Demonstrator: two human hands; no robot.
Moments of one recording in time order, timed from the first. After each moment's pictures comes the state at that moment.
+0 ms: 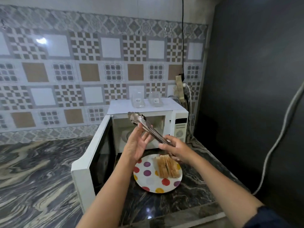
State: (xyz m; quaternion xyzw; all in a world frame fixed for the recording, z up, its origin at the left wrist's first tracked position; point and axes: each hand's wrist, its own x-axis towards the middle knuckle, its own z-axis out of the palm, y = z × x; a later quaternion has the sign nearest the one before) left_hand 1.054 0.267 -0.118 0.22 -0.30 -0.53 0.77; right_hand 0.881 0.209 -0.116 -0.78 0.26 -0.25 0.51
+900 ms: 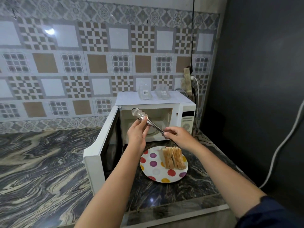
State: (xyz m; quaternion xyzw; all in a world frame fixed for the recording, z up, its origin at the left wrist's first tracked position) left_hand 1.057 0.276 -0.114 0.35 -0.19 -0.40 0.83; right_hand 0.906 0.207 -0.114 -0.83 0.31 -0.27 0.37
